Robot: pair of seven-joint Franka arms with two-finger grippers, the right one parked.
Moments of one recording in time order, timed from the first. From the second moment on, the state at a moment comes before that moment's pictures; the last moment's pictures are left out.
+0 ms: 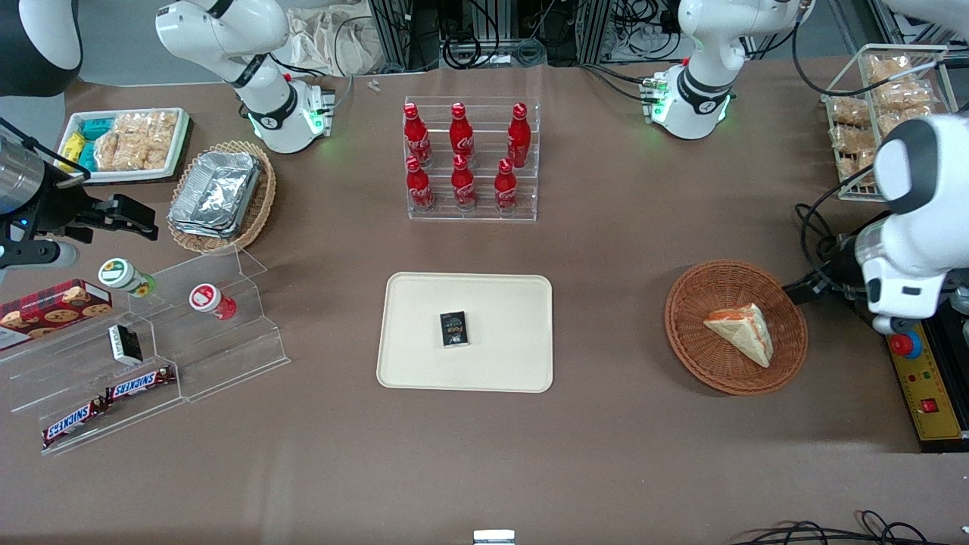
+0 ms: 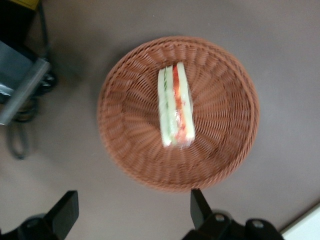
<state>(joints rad) 0.06 0.16 -0.03 -1.91 0.00 1.97 -0.68</state>
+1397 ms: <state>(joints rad) 0.03 0.31 -0.06 -1.89 -0.02 2.14 -1.04</state>
